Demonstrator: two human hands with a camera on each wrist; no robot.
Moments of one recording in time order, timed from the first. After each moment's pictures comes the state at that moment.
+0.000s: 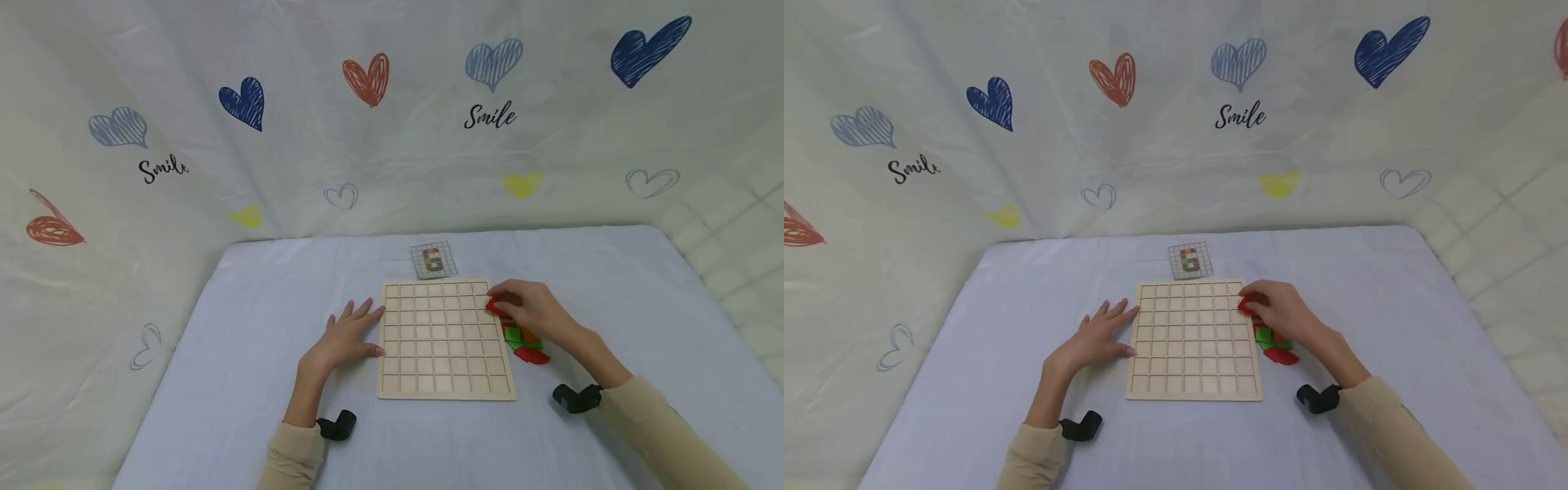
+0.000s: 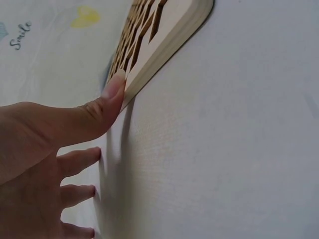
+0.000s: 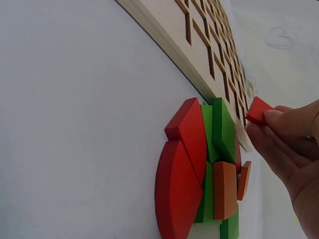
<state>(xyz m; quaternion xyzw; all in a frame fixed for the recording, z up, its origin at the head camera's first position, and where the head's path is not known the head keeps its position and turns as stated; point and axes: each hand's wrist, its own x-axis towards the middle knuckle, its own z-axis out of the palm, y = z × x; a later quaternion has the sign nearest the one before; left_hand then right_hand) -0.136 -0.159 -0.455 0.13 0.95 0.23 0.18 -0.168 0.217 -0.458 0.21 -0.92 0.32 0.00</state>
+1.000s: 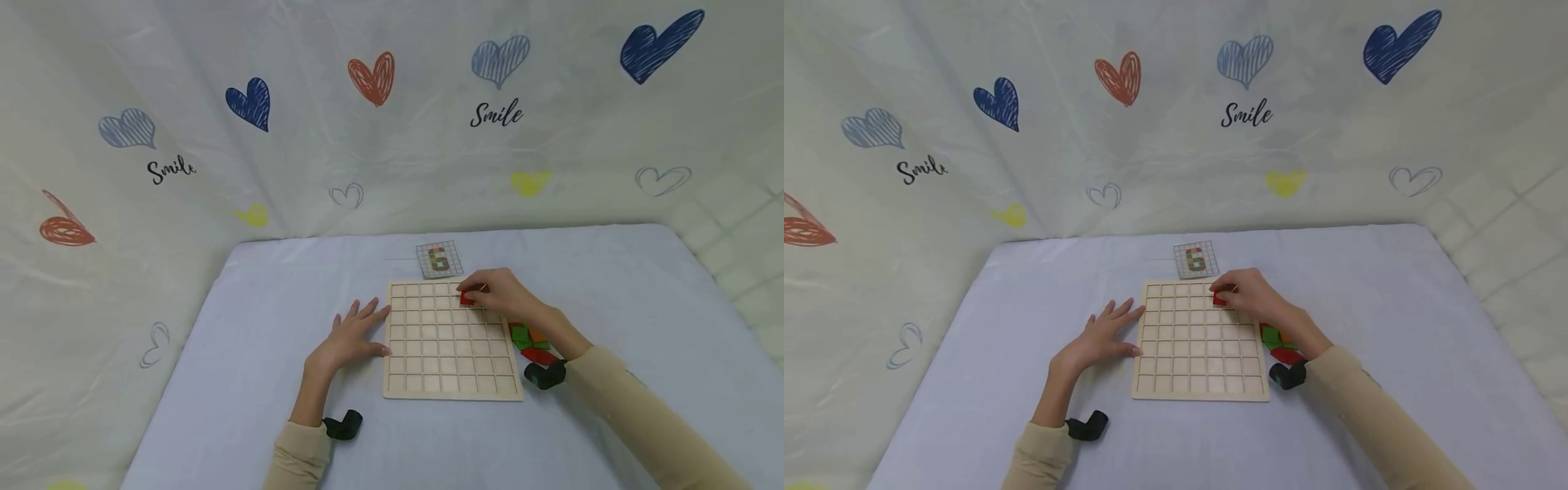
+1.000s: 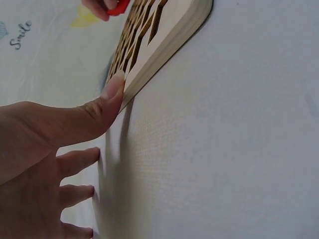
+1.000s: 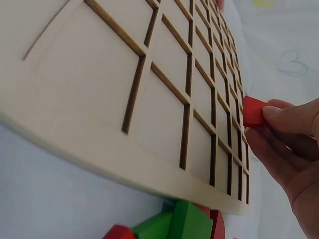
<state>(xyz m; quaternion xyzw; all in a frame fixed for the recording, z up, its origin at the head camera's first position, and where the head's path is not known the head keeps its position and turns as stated) -0.136 -0.158 -0.456 0.13 0.95 0.24 0.18 -0.203 0.169 -0.451 0.25 -0.90 0.35 -0.05</state>
